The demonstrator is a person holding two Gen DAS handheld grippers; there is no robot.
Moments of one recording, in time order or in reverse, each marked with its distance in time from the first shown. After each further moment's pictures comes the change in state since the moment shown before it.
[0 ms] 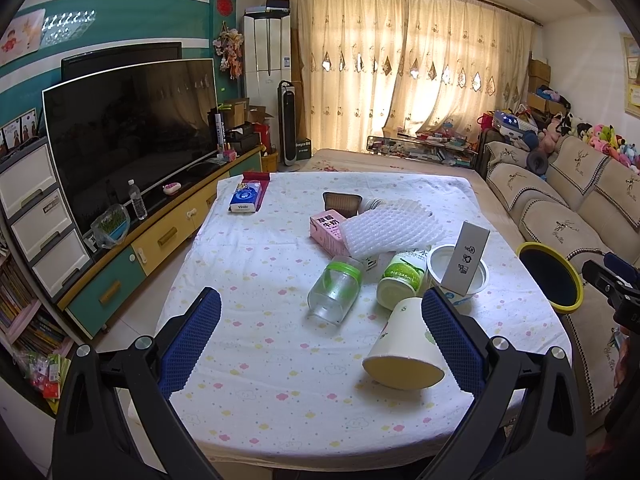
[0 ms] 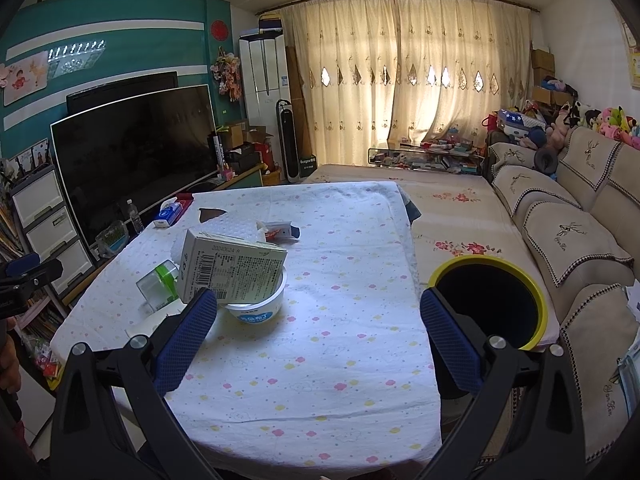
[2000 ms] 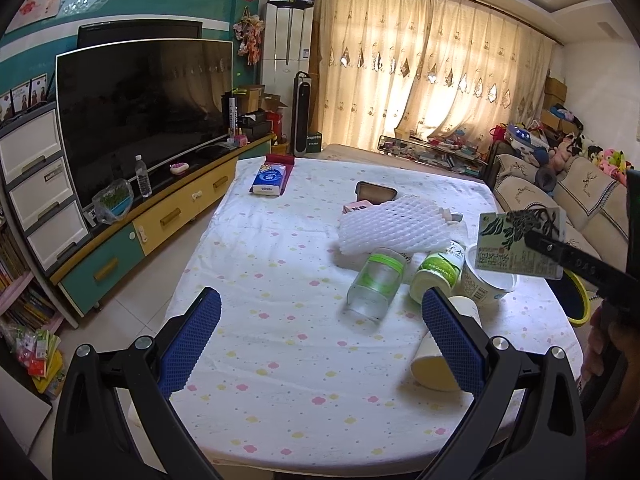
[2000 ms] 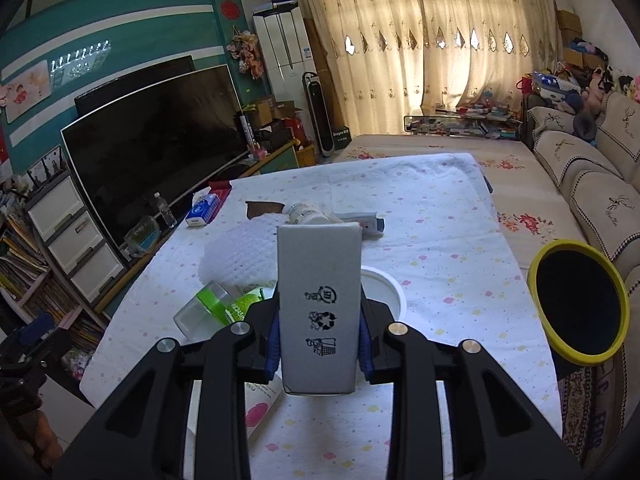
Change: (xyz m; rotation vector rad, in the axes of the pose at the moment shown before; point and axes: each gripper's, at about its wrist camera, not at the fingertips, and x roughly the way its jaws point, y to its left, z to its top) left arm 0.036 0.050 -0.015 -0.090 0.023 -0.004; right arm 0.096 0.074 0.034 0.066 0.113 0.132
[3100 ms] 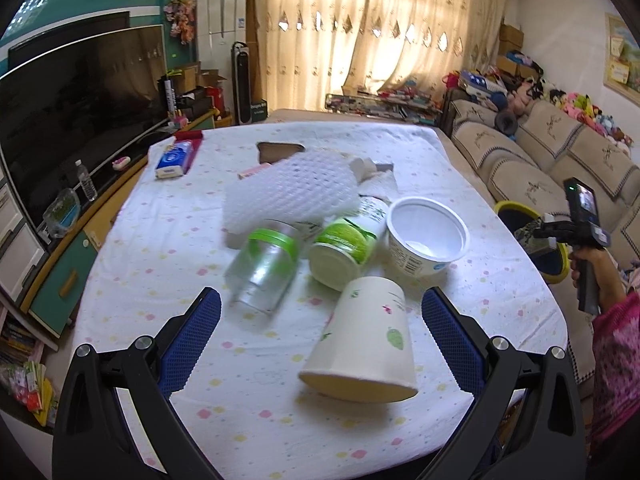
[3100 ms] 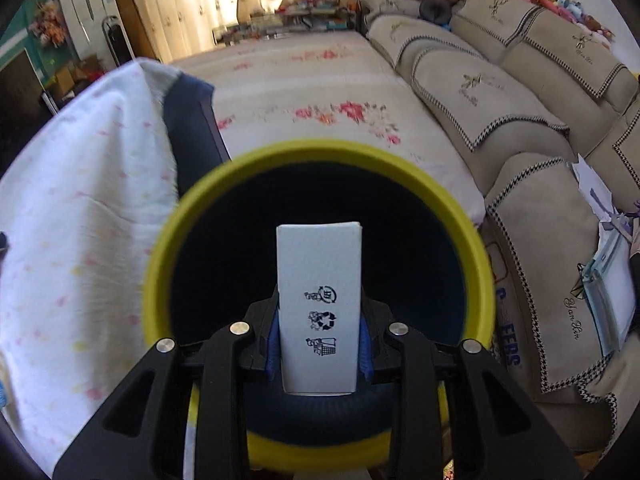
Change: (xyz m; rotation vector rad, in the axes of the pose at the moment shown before) left arm 0.065 -0.105 -0.004 0.159 0.148 -0.136; right arm 0.088 -0.332 -0.019 0.302 0.368 -0.546
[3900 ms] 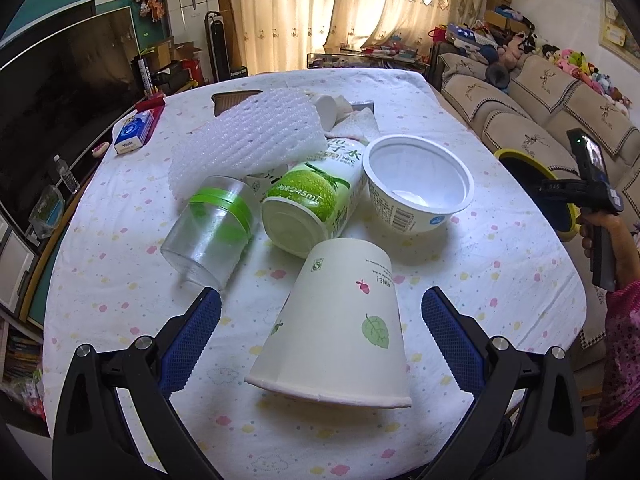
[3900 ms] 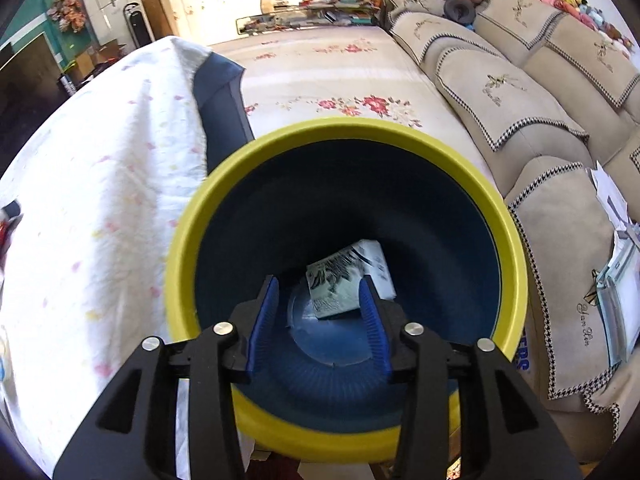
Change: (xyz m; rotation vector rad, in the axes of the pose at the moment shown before) left arm 0.056 -0.027 -0.011 0.074 0.158 -0.023; right arm -0.008 0.004 -0.019 -0.061 -0.001 0.067
